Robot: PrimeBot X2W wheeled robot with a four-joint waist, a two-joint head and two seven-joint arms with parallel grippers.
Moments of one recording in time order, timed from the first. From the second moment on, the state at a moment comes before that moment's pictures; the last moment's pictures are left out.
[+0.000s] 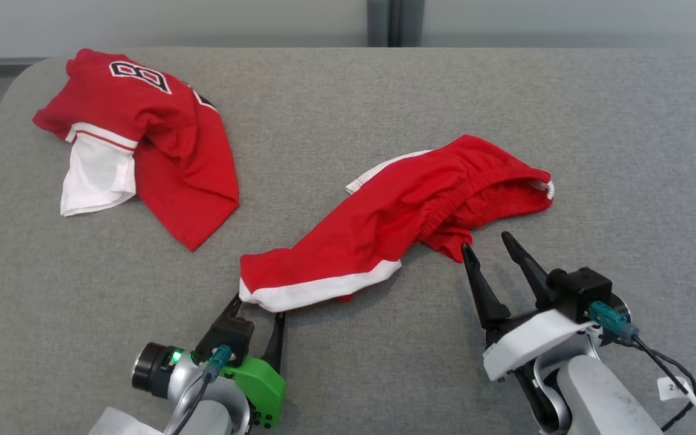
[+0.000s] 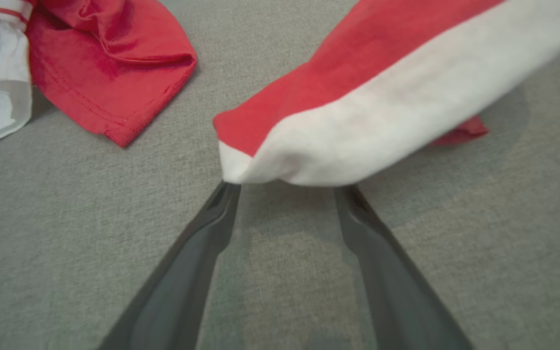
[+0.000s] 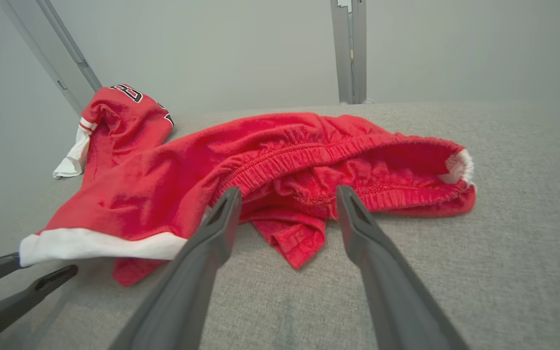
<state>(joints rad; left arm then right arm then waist) -0.31 0.10 -0.48 0.70 -0.19 0.05 -0.26 -0.22 -0.08 0.25 0.32 0.26 0.13 -0.26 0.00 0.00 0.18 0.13</state>
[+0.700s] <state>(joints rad) -0.27 0.06 -0.43 0.55 -0.15 0.01 -0.26 -0.37 -0.11 0.32 0.48 0.38 0.13 -0.26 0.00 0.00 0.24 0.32</state>
